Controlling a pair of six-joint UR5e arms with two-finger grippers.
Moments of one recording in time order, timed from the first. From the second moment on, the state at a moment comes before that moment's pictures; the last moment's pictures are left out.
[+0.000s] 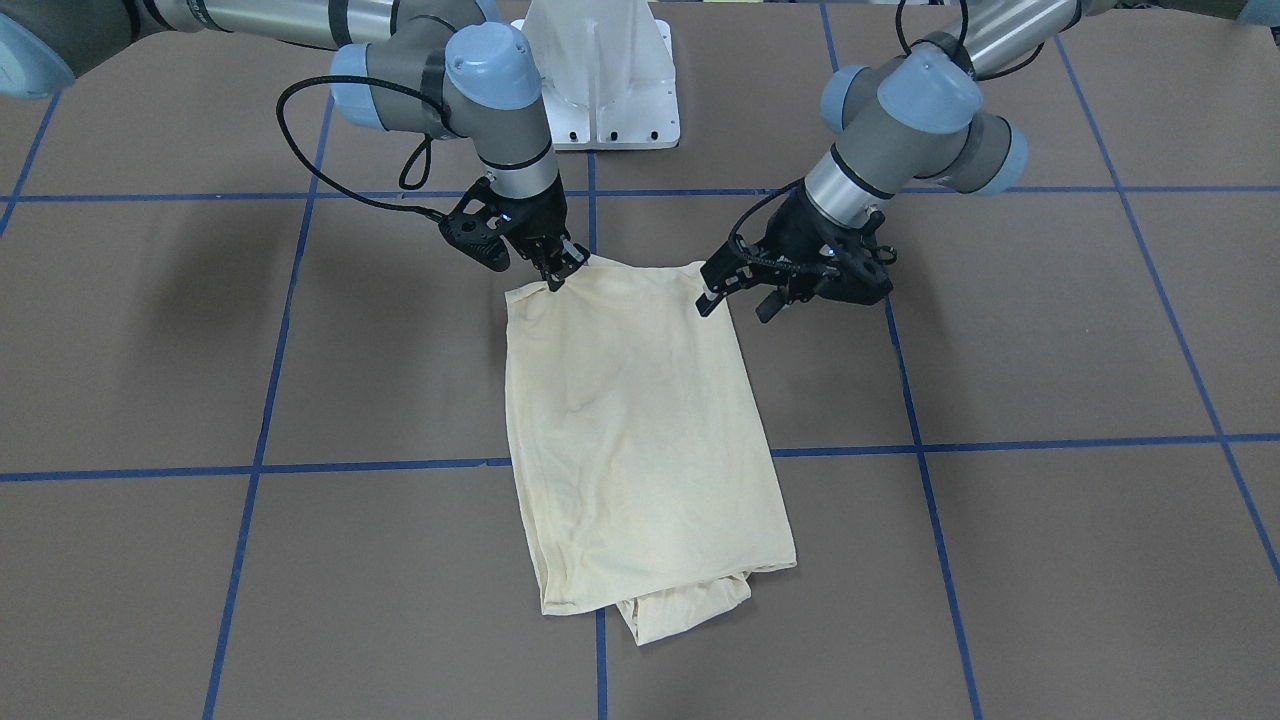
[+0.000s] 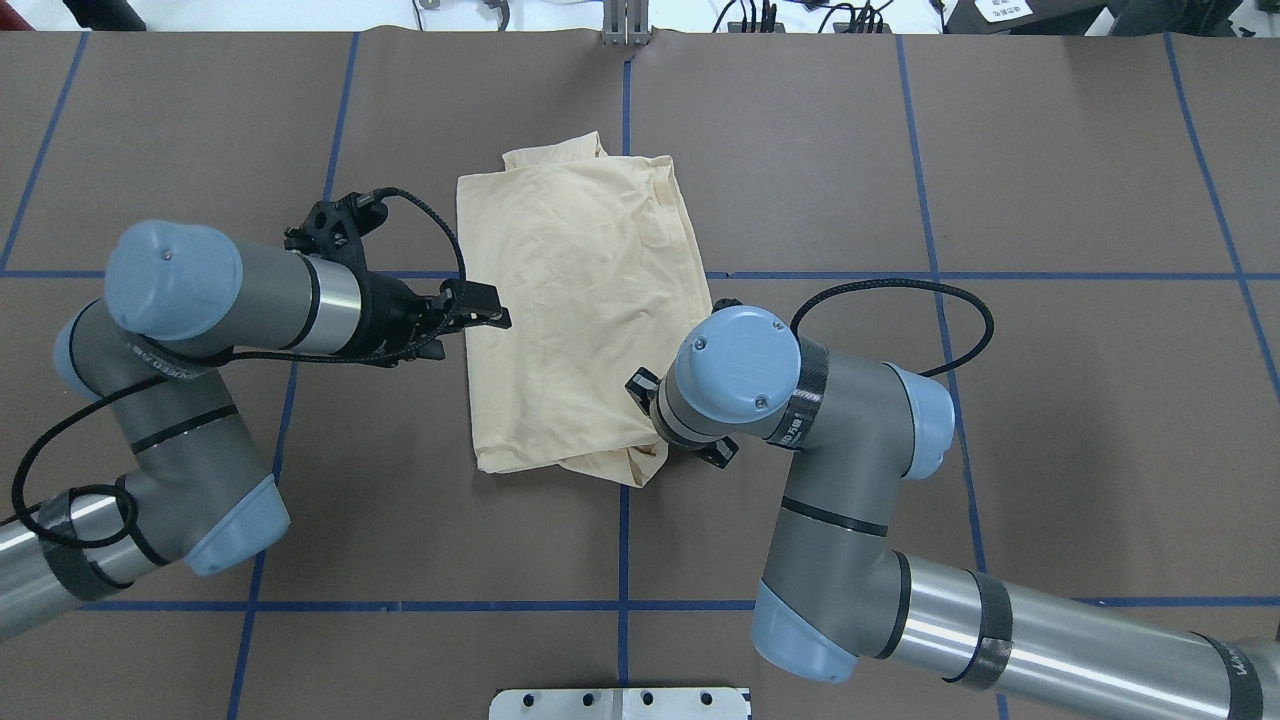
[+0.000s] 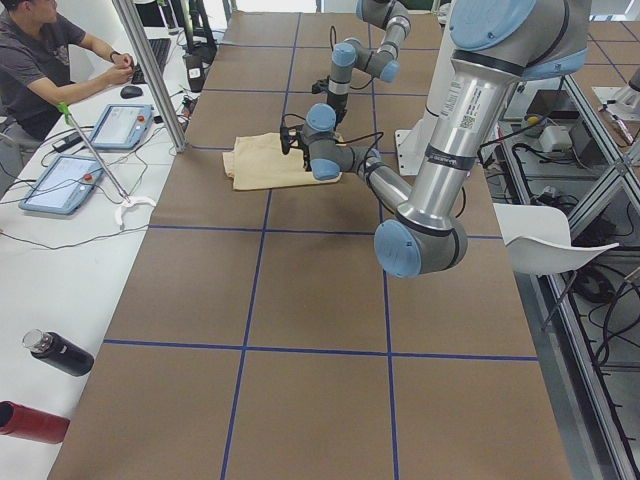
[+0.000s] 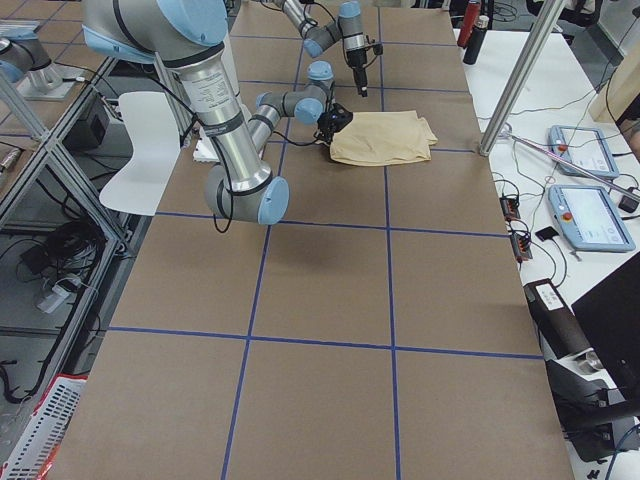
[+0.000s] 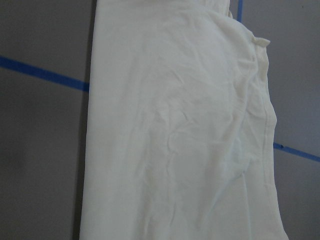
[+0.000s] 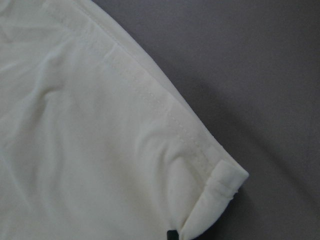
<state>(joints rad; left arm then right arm) -0.59 -1.93 -1.75 -2.34 -1.89 -1.63 0.41 -0.94 1.70 -1.46 1.76 2.00</state>
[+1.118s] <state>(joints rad) -0.38 -1.91 -1.76 -2.16 -1.70 -1.84 0.41 -0.94 1.70 -1.46 1.75 2.00</state>
